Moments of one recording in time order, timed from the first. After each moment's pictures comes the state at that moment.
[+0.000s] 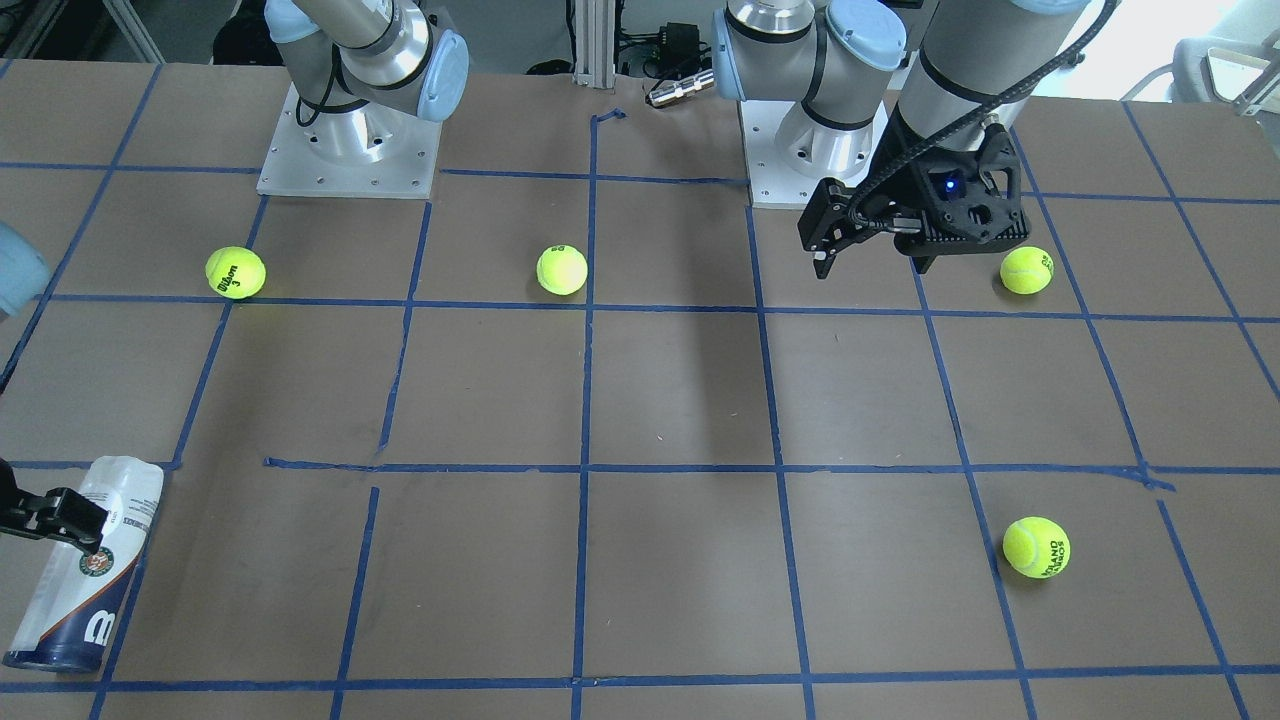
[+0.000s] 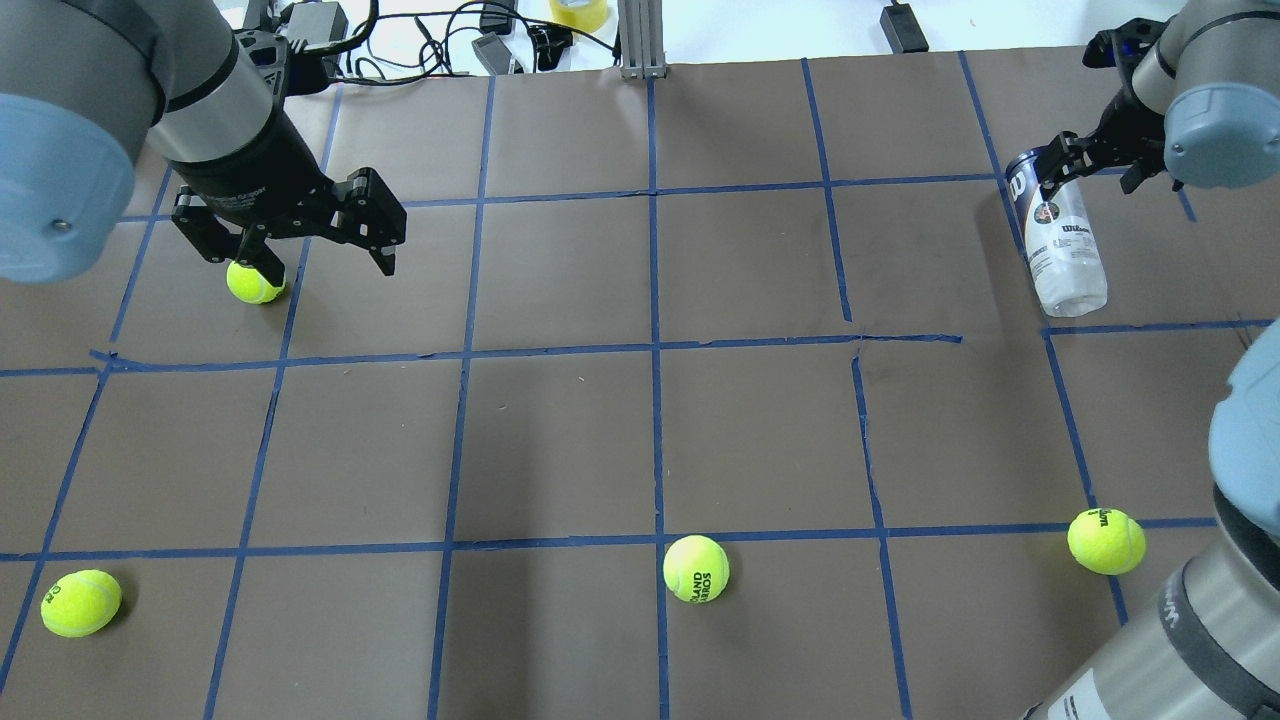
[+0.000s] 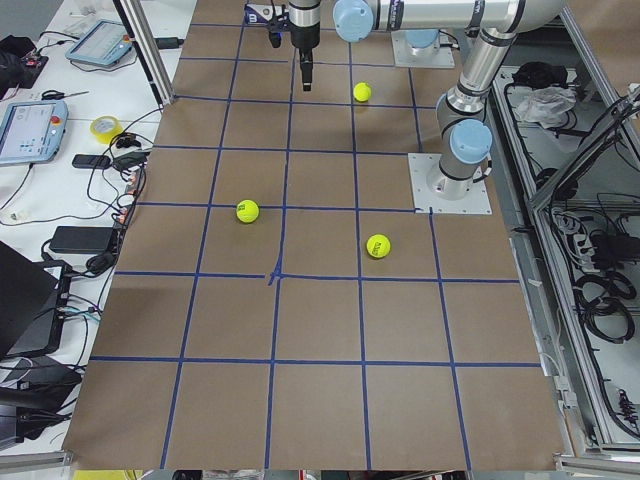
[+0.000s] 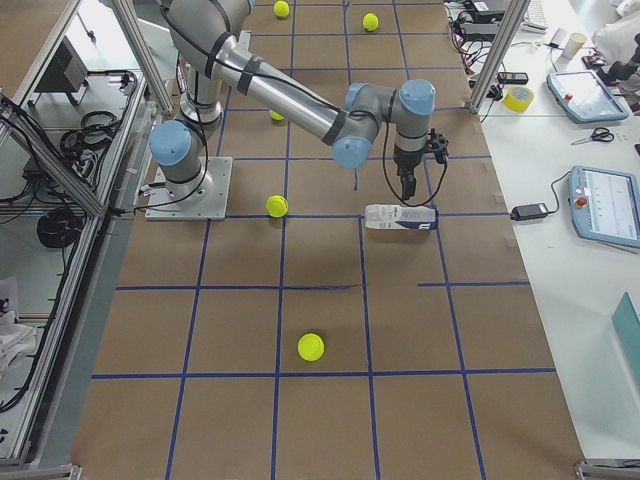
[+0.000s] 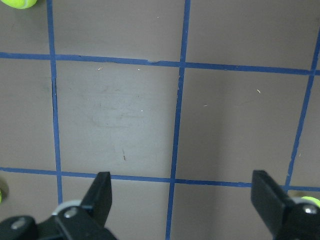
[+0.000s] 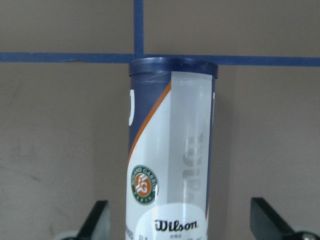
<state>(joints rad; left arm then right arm) -1.56 -1.55 -1.64 -1.53 1.59 -0.06 1.17 -1.06 1.53 -2.16 -1.58 -0.41</state>
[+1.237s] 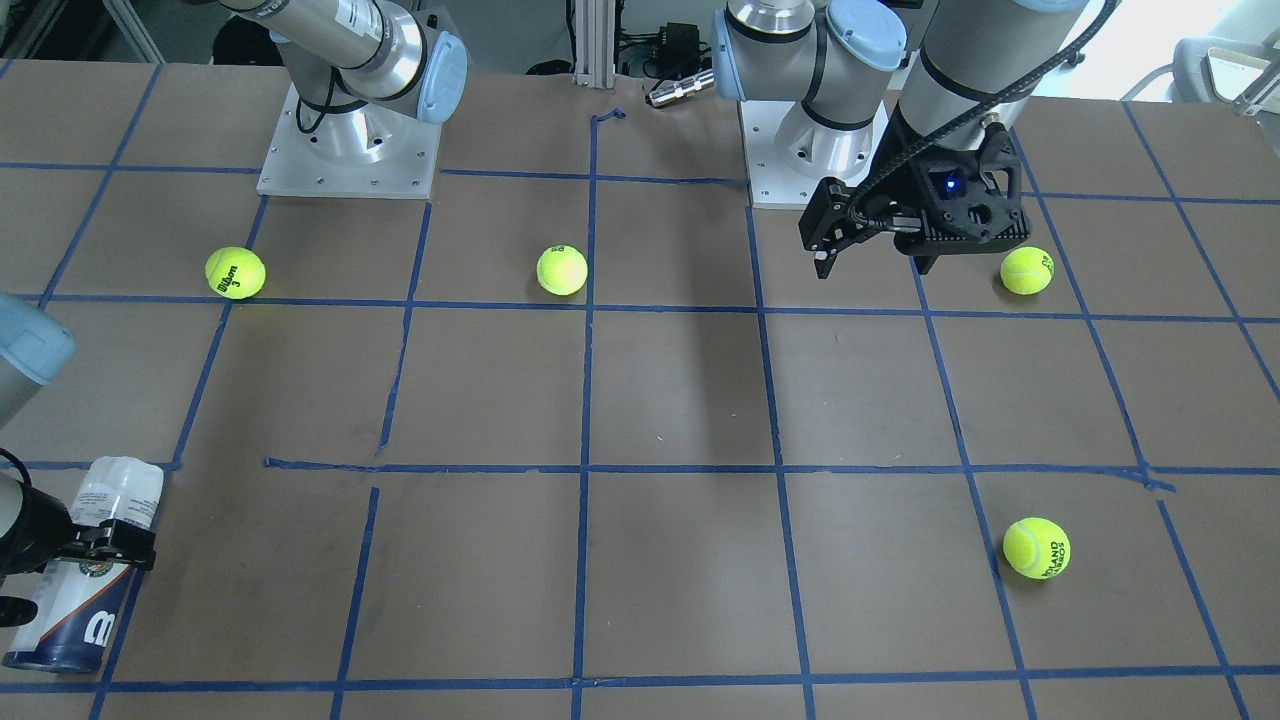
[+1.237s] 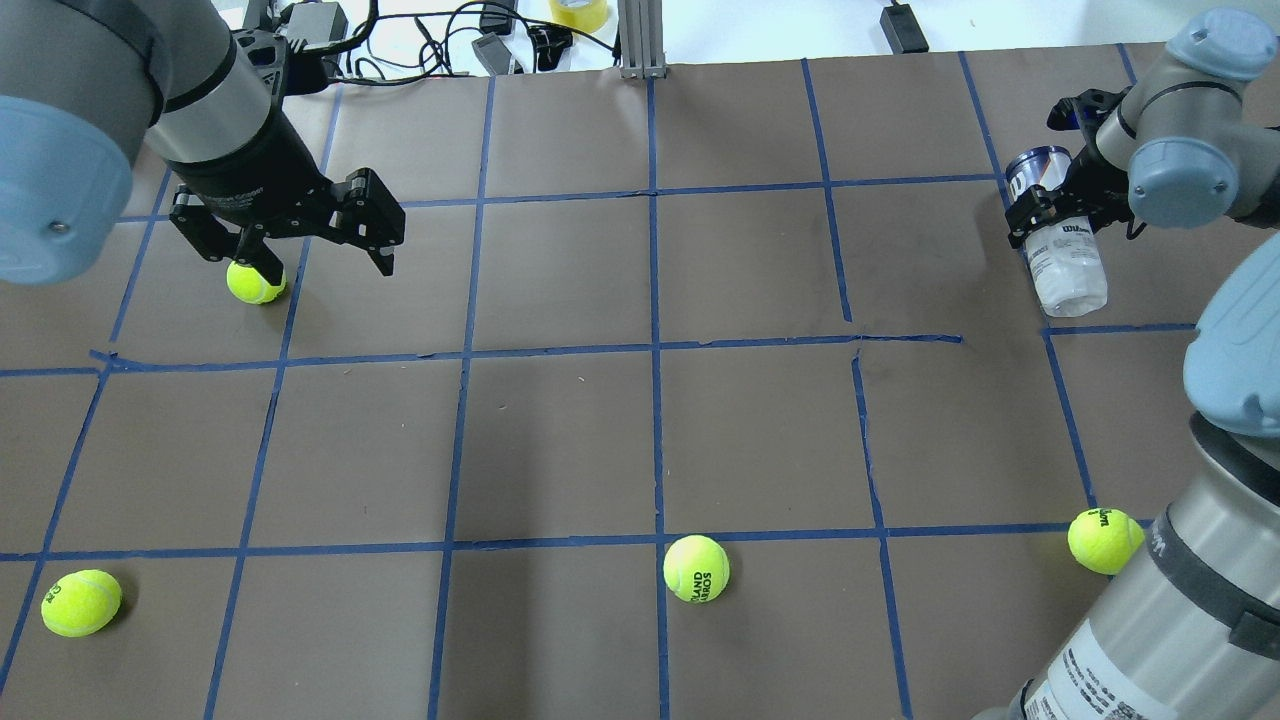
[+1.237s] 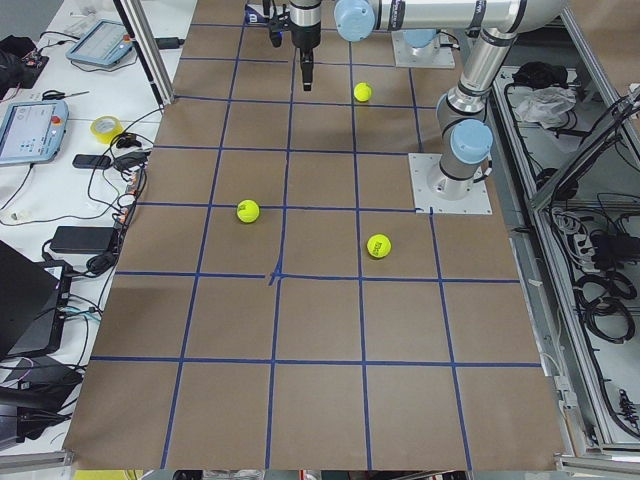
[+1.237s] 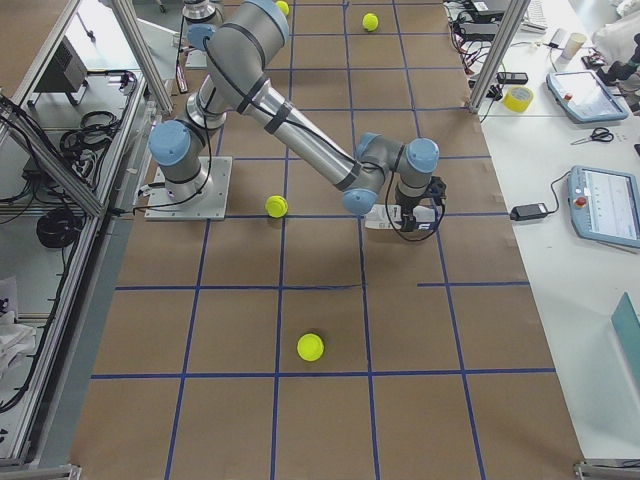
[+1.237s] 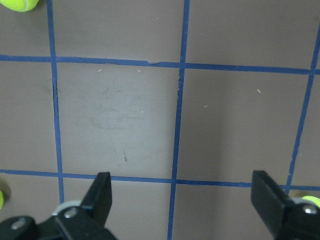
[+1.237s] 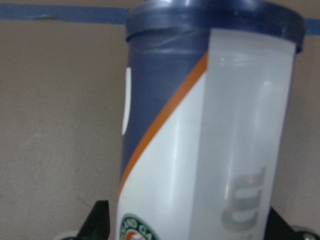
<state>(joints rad) -1.56 -1.55 -1.64 -1.53 1.59 -0.05 1.16 -0.94 1.54 -2.17 -1.52 -0.48</state>
